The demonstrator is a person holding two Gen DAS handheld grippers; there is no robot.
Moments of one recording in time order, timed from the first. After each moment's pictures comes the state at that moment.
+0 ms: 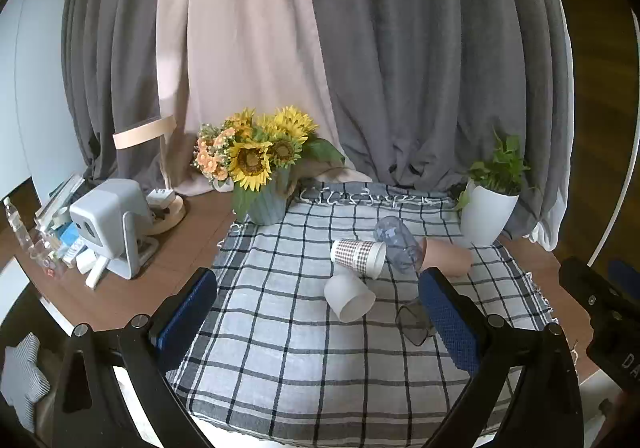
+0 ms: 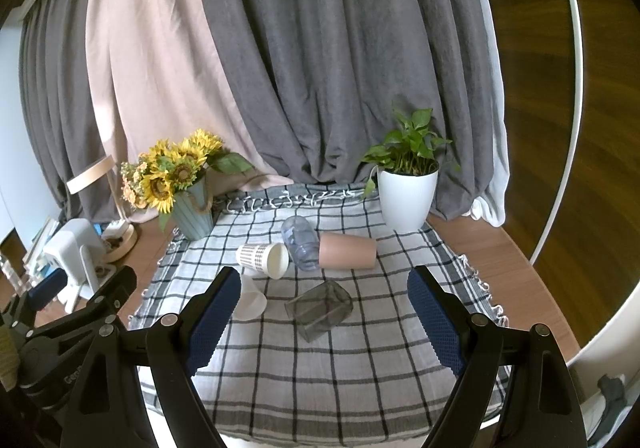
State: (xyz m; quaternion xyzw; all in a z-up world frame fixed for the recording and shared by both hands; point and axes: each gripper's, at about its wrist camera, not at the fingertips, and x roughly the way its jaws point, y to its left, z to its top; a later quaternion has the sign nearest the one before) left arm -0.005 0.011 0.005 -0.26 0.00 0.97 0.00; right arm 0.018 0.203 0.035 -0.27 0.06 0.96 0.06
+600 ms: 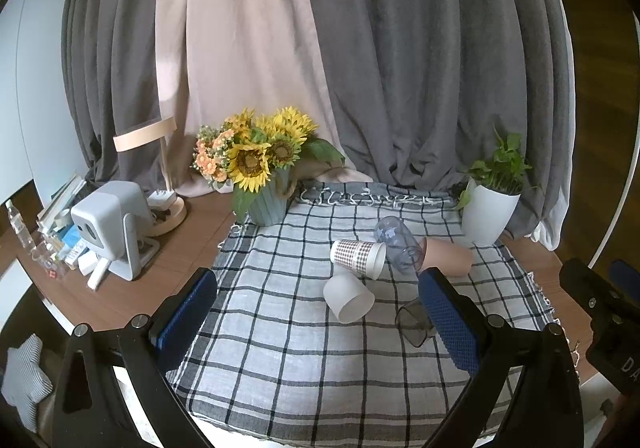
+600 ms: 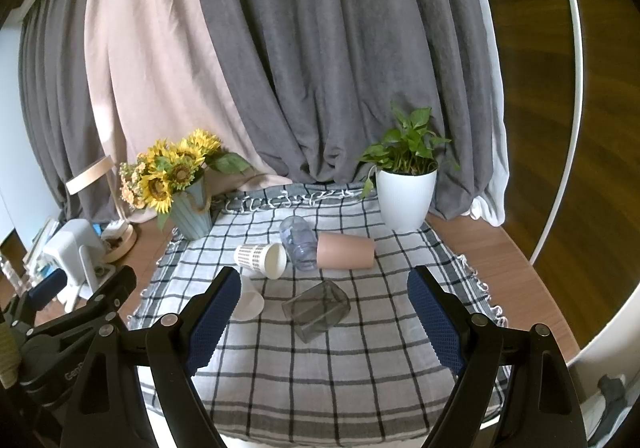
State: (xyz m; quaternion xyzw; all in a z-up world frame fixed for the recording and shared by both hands) left arm -0.008 0.015 0.009 -0.26 0.00 0.97 0.00; right arm 0.017 0.208 0.032 -0.27 0.06 0.96 0.05
